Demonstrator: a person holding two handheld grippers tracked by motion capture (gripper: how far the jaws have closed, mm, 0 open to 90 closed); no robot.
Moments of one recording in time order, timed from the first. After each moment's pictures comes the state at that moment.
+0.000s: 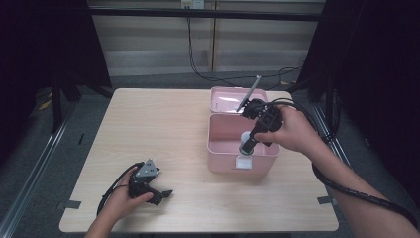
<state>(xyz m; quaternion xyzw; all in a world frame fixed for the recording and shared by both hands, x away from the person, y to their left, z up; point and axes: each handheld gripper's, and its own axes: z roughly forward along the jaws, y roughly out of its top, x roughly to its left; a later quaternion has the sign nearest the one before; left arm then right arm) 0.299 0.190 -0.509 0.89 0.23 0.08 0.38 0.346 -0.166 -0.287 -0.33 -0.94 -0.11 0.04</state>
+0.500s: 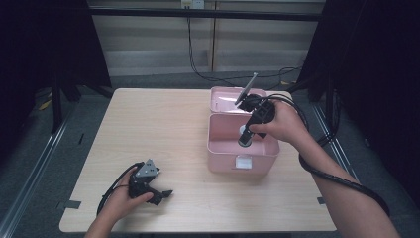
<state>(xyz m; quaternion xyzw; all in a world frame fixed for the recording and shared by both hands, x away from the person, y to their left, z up) 0.299 0.190 -0.509 0.89 0.23 0.08 0.38 0.387 -0.171 -0.314 -0.38 -0.92 -0.10 0.04</state>
